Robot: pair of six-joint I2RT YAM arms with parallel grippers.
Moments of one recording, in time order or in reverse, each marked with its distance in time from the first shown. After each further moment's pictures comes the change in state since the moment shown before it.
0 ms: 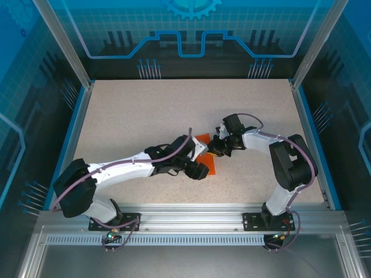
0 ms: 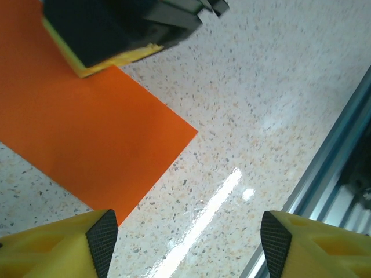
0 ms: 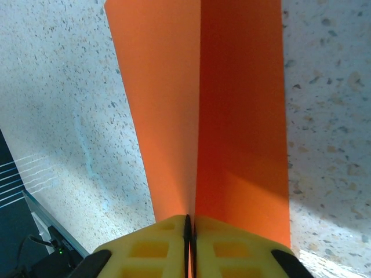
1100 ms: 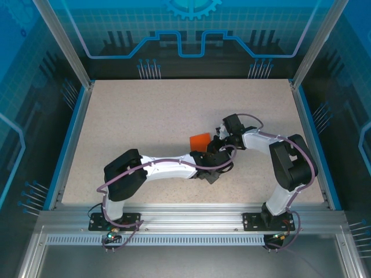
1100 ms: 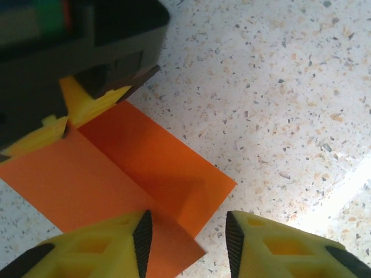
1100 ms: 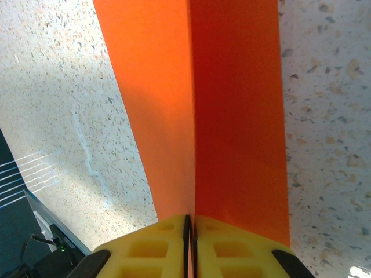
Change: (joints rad) left arm -0.195 0.438 0.386 -0.234 -0.472 0.078; right arm 0.000 0.000 0.000 -0.014 -0.003 0.006
